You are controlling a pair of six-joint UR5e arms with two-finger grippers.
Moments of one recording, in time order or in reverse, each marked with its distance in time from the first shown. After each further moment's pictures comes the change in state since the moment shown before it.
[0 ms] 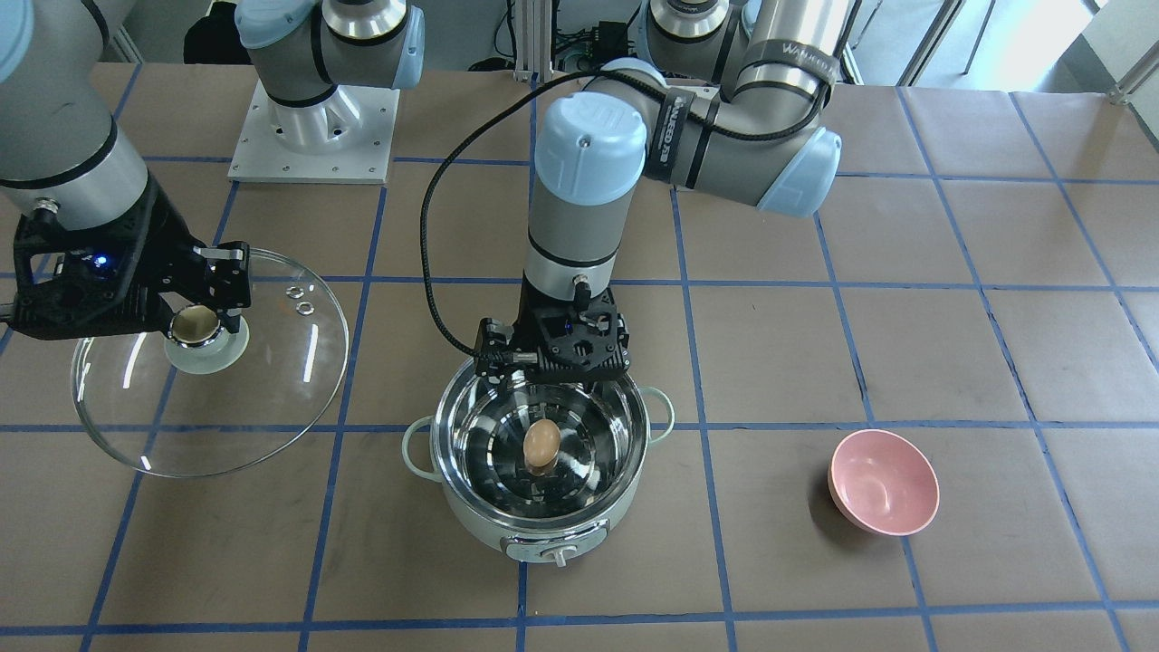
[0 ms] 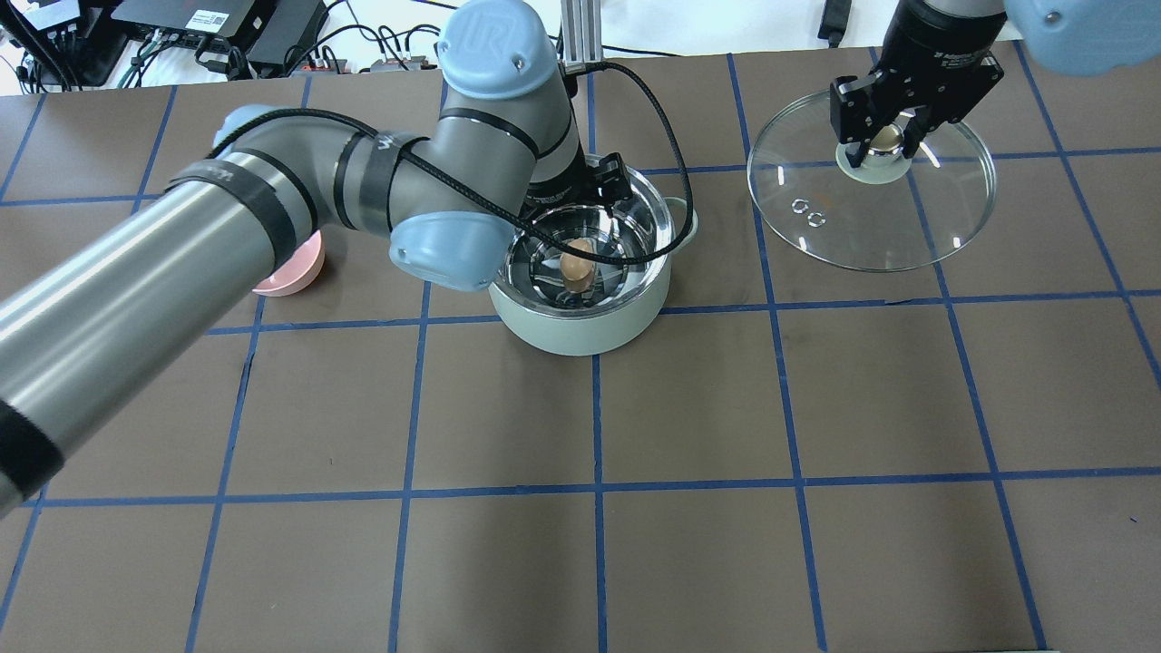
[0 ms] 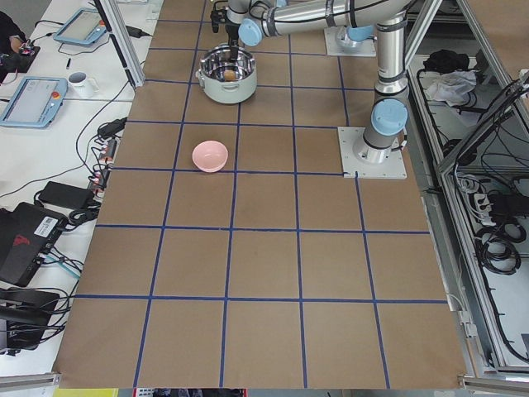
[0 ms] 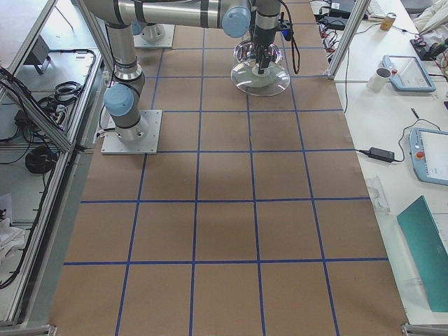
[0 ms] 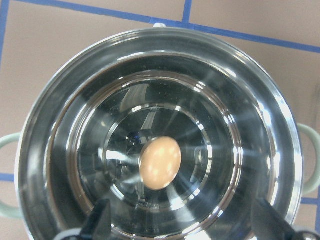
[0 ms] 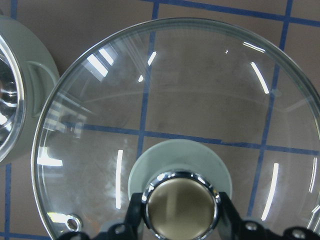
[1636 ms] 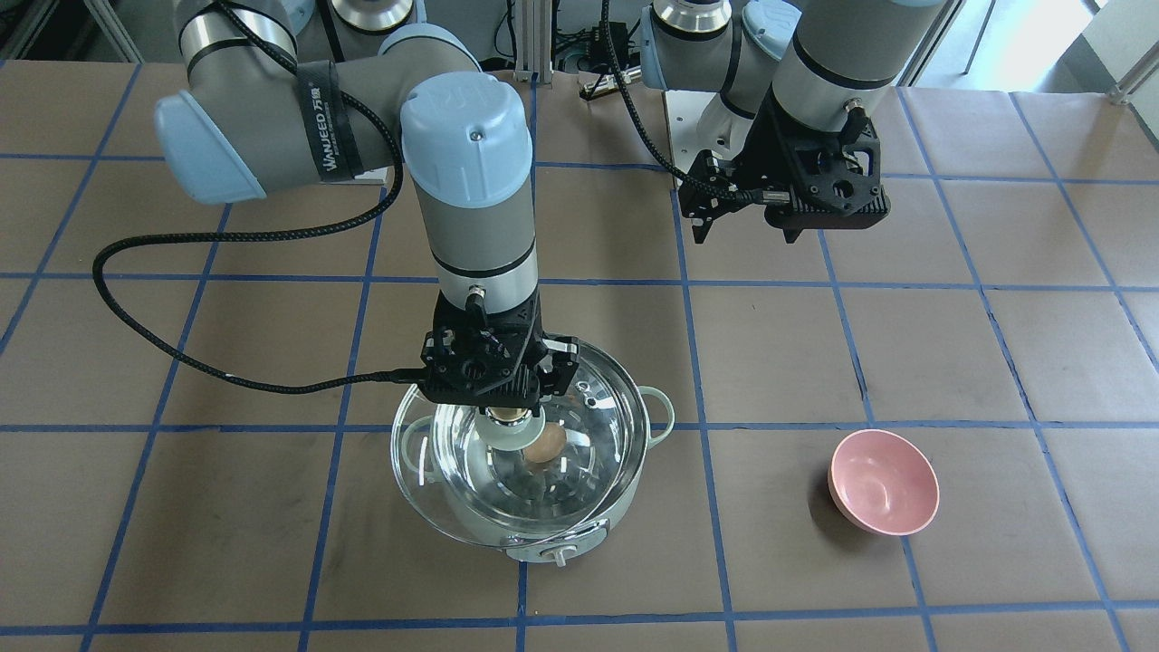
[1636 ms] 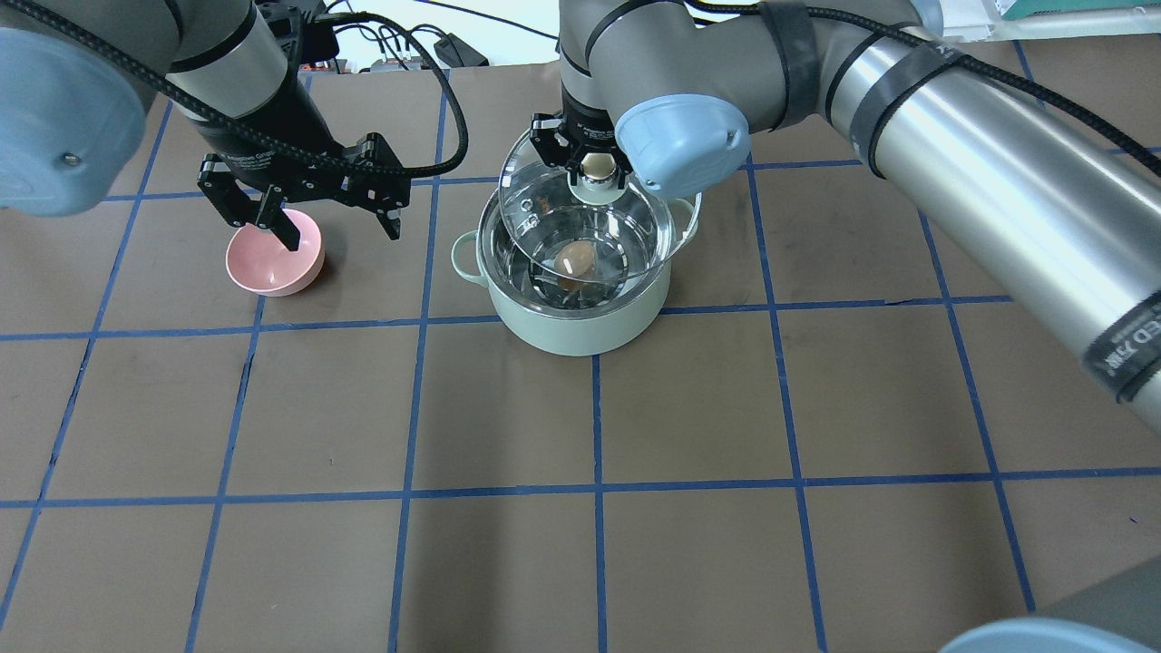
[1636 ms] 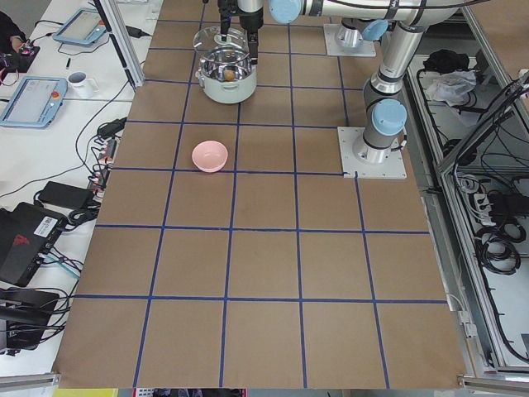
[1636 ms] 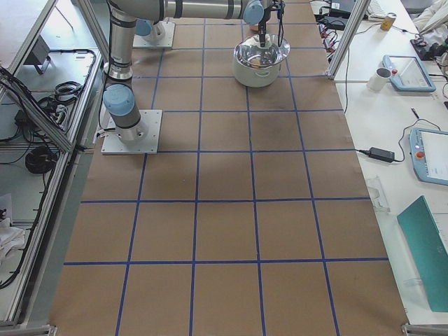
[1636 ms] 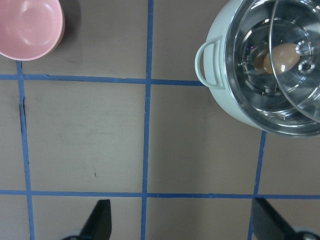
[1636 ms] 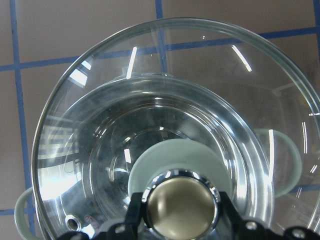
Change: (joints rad) left arm 0.297 0.331 0.046 -0.647 -0.010 0.386; right arm 0.407 0.244 -0.062 -0.361 0.030 0.638
